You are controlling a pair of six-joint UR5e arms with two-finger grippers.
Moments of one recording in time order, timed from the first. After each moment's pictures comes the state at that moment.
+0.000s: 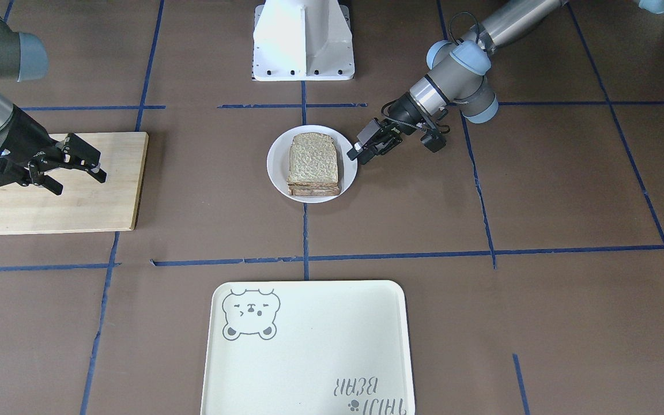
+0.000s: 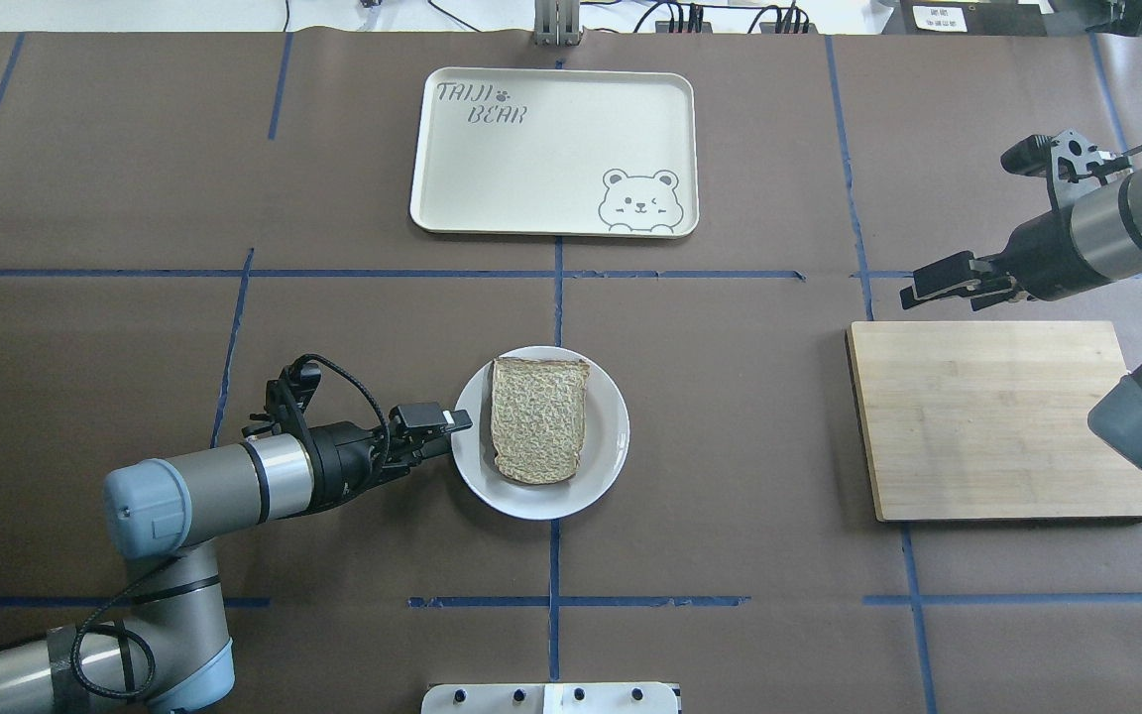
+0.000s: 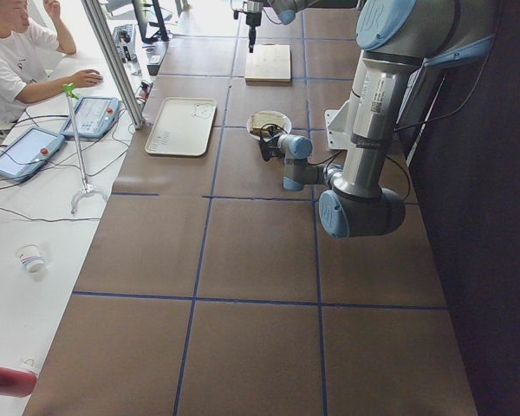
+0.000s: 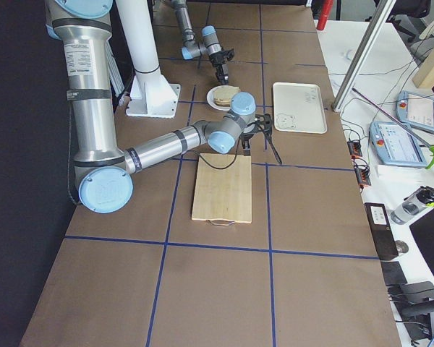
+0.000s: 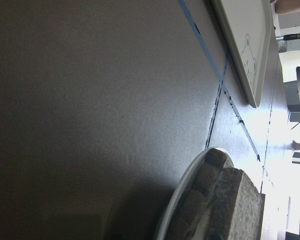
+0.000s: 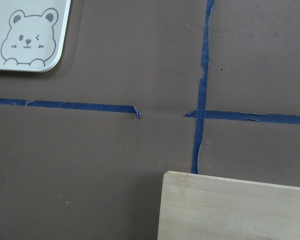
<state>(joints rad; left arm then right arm) -0.33 -1.90 -1.43 -3.07 -1.51 -1.92 0.96 -1.49 1.82 -1.02 2.26 0.92</state>
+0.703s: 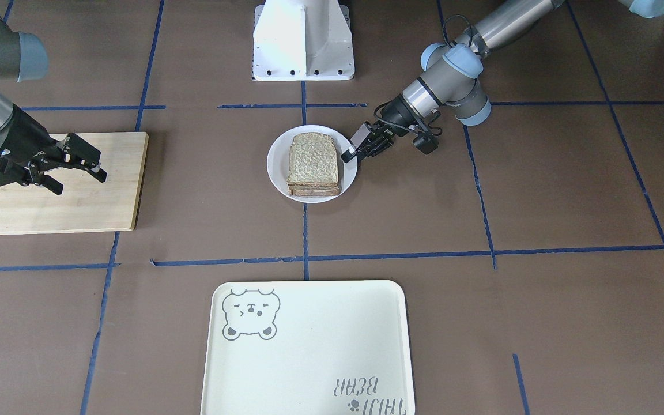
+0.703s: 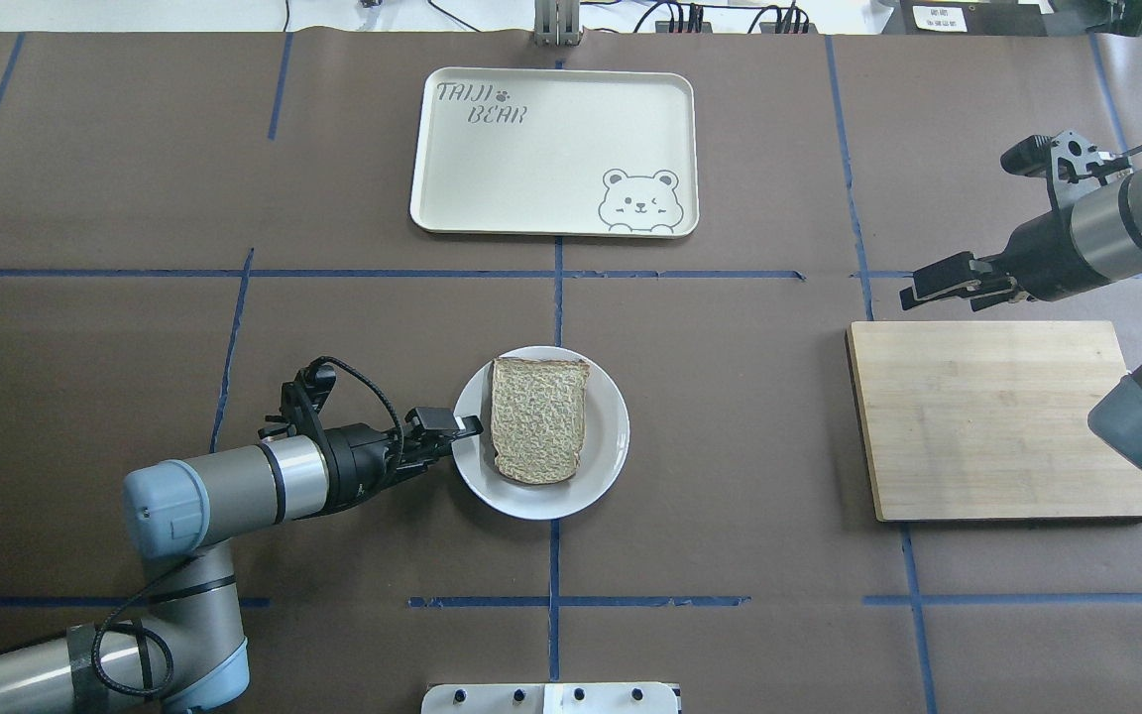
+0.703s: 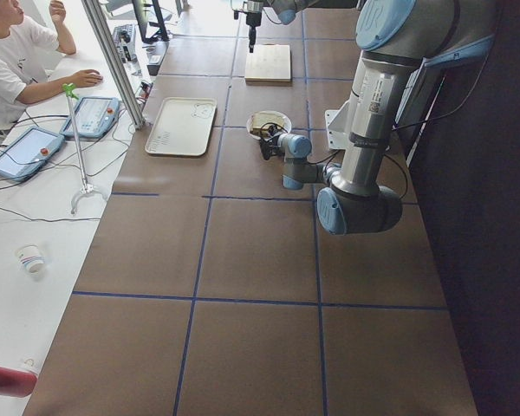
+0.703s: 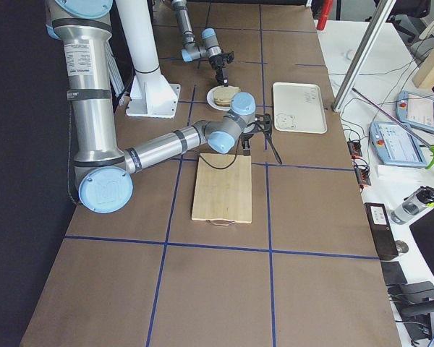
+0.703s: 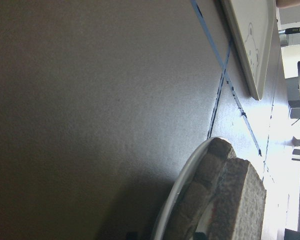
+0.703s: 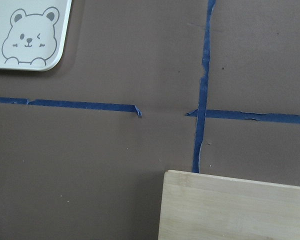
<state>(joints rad) -0.33 -1.93 -1.40 -3.08 -1.51 -1.92 0.96 -1.49 1.82 -1.02 2.26 0.92</state>
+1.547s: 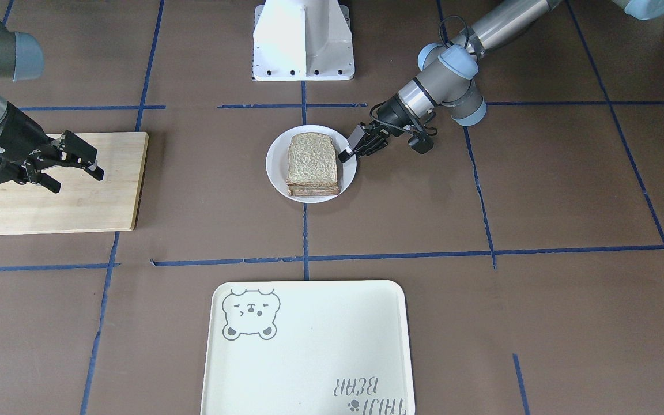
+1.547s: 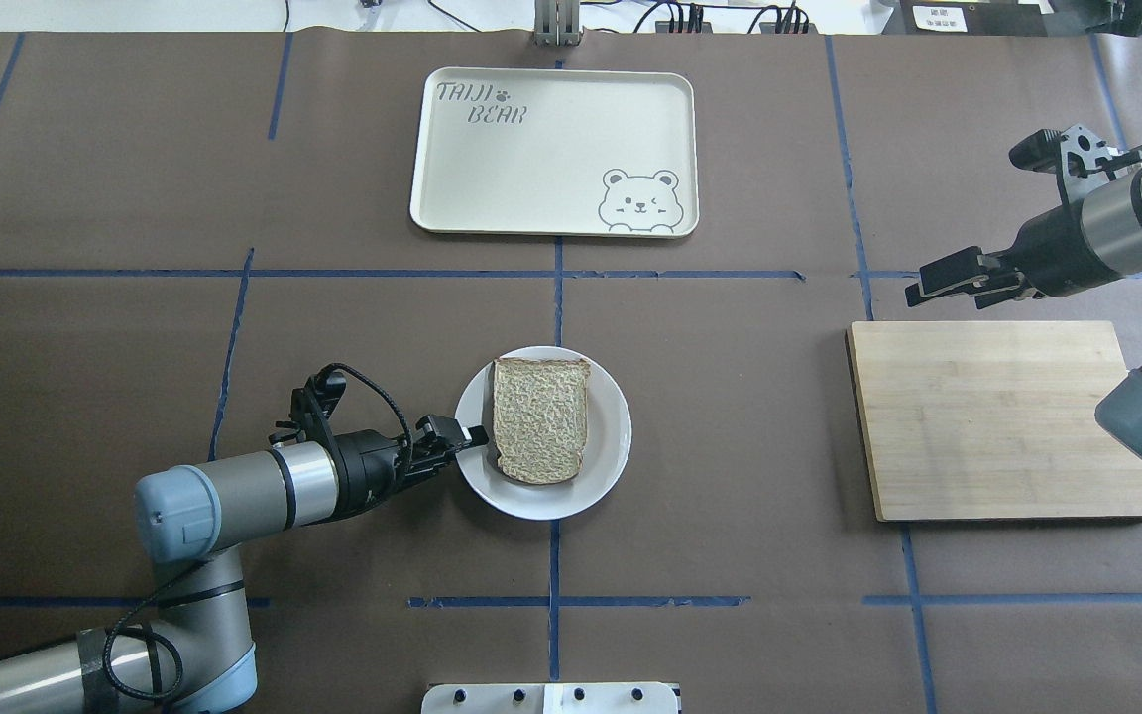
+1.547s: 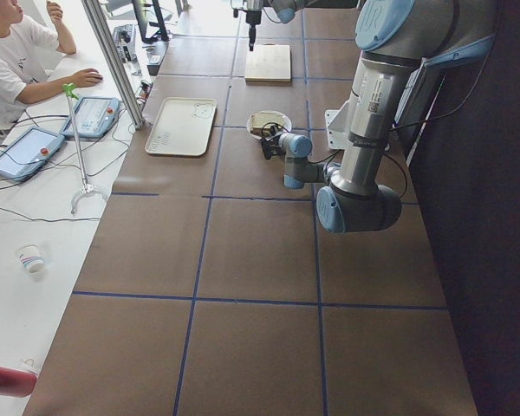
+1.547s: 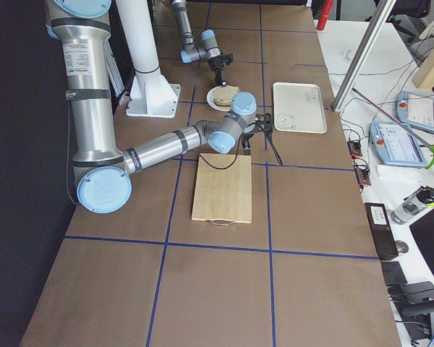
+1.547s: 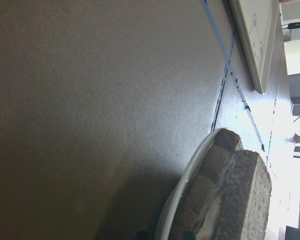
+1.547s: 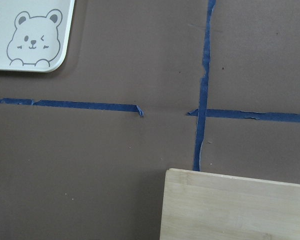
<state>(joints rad) -0.32 -1.94 -1.38 -3.08 -1.51 -1.92 0.98 -1.49 1.82 -1.02 2.29 0.92</state>
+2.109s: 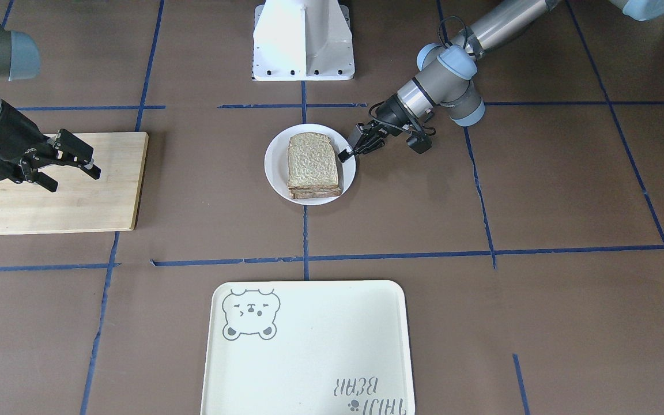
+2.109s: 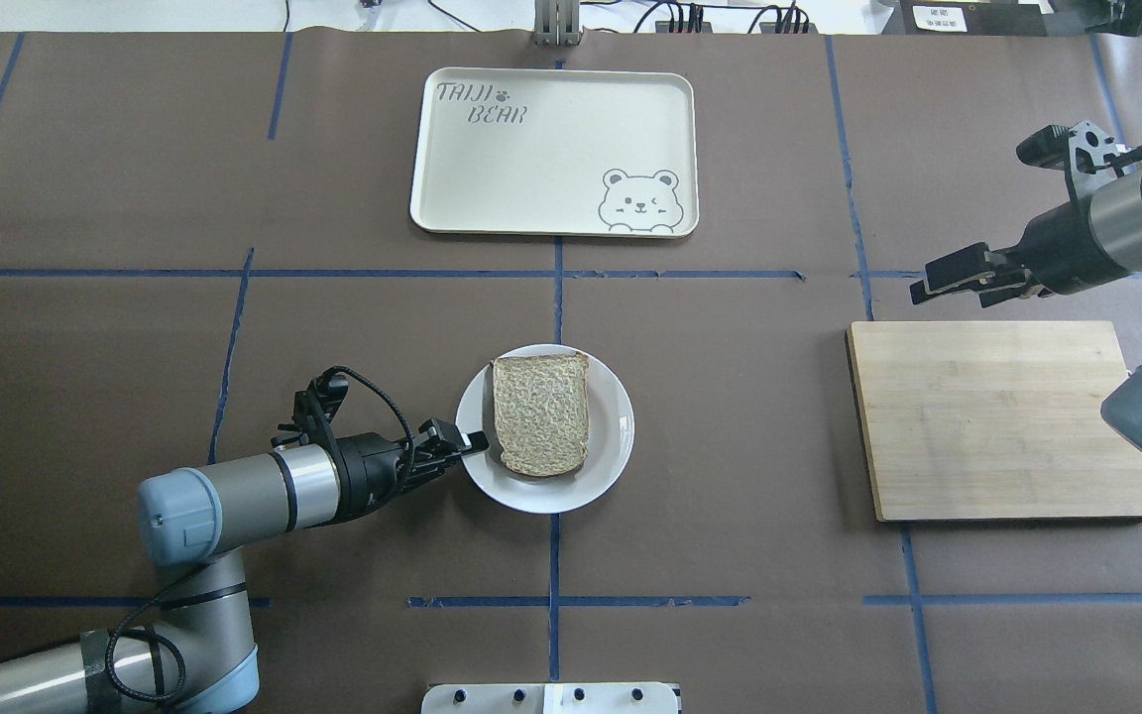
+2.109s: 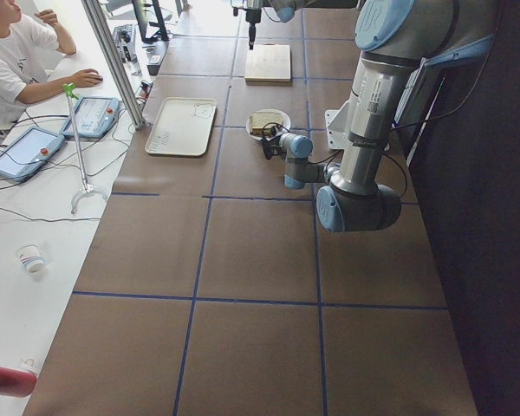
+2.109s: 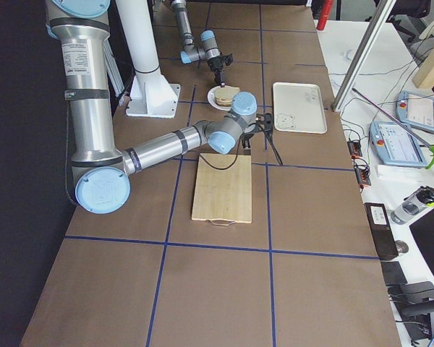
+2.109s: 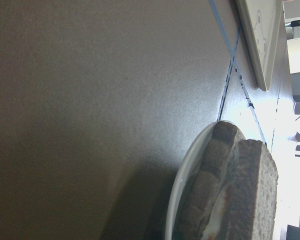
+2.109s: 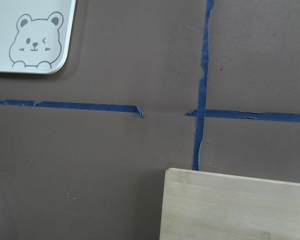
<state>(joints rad) -0.31 -1.95 -1.37 -3.11 -1.51 -1.92 0.99 -1.49 1.82 -1.02 2.30 0.92</state>
